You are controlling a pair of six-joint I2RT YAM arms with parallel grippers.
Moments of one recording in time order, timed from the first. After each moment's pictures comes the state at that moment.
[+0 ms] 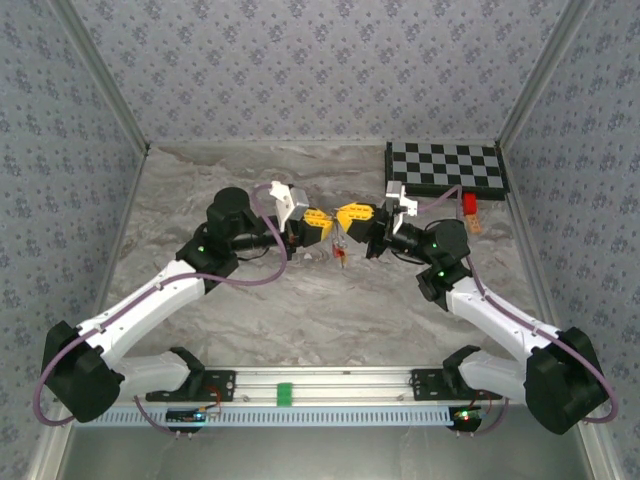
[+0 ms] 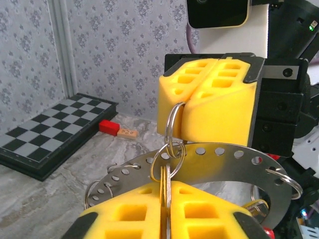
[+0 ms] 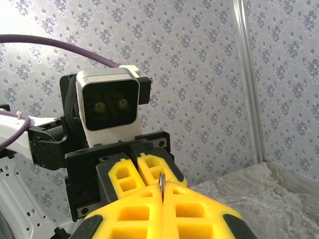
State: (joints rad) left arm -0.69 1.18 0.95 0.13 0.65 -0.04; right arm 0.53 1.11 0.62 0.90 -0.71 0.46
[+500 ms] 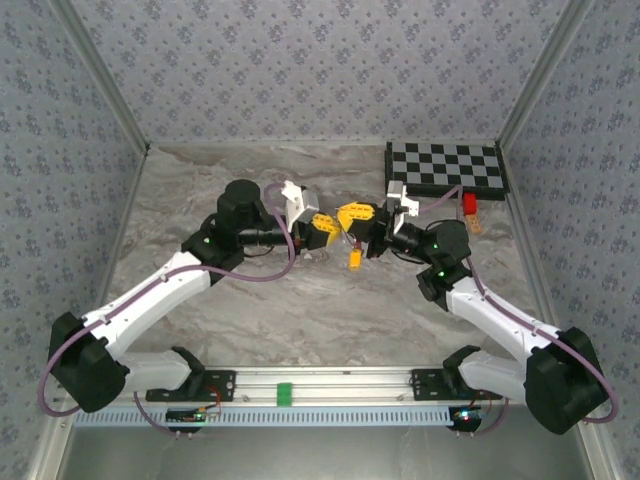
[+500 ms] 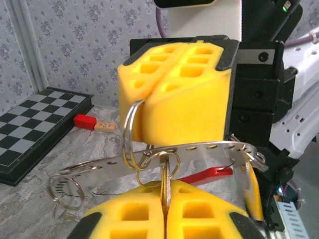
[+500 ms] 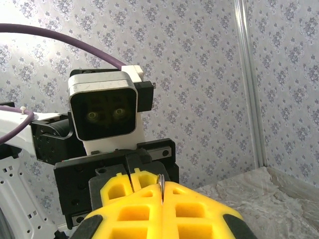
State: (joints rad) left arm -0.71 1.23 1.03 0.01 0.75 0.04; right arm 0.53 1.11 0.62 0.92 -0.71 0.47
